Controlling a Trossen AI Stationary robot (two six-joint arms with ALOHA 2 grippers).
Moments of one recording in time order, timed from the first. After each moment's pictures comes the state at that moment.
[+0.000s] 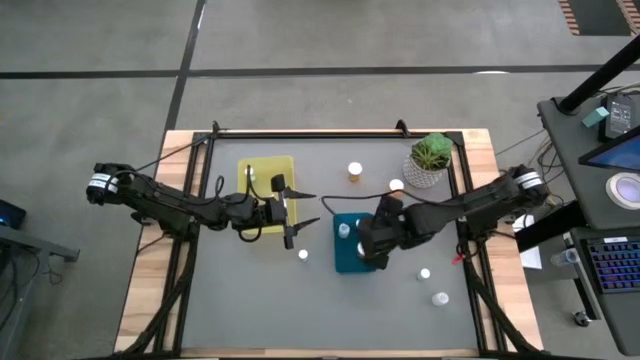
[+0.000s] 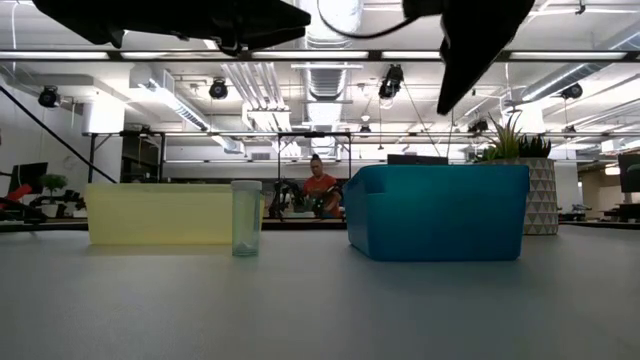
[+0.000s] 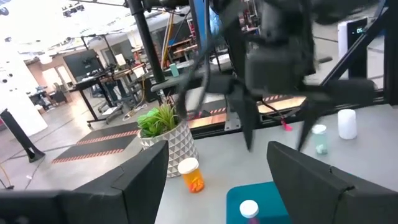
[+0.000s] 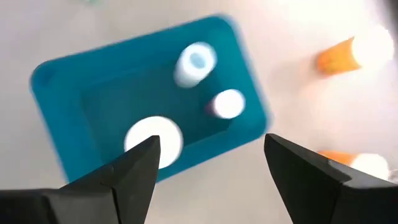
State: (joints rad) left arm -0.14 1.30 0.63 0.72 -0.33 0.29; right arm 0.29 1.59 1.31 -0.99 0.36 0.51
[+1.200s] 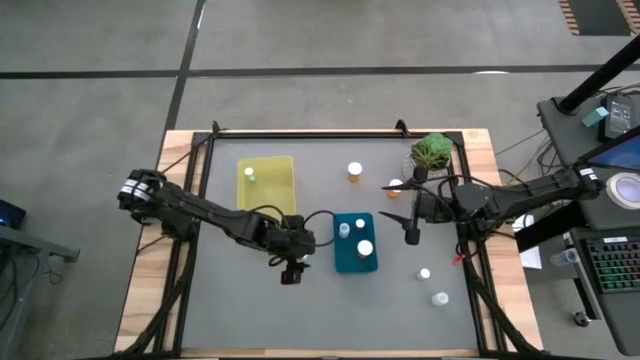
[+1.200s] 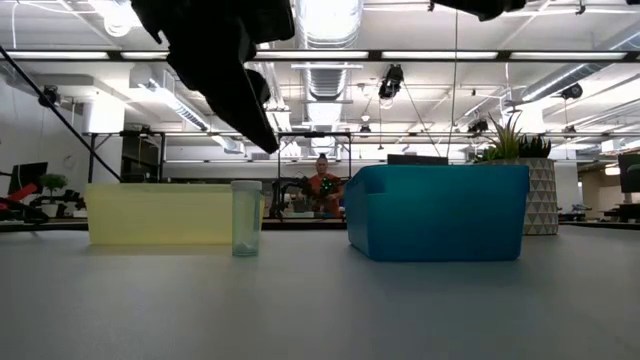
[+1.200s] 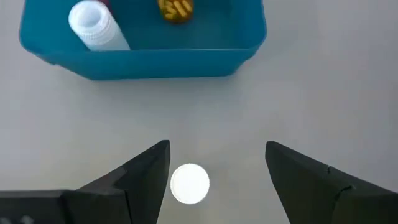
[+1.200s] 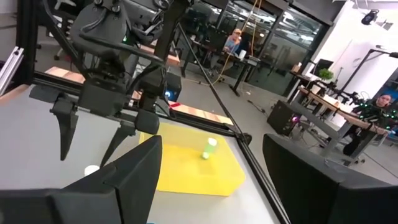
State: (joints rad) left arm -0.27 1.61 1.11 -0.43 -0.10 -0.26; right arm 0.23 0.83 0.58 0.21 0.36 -0.37
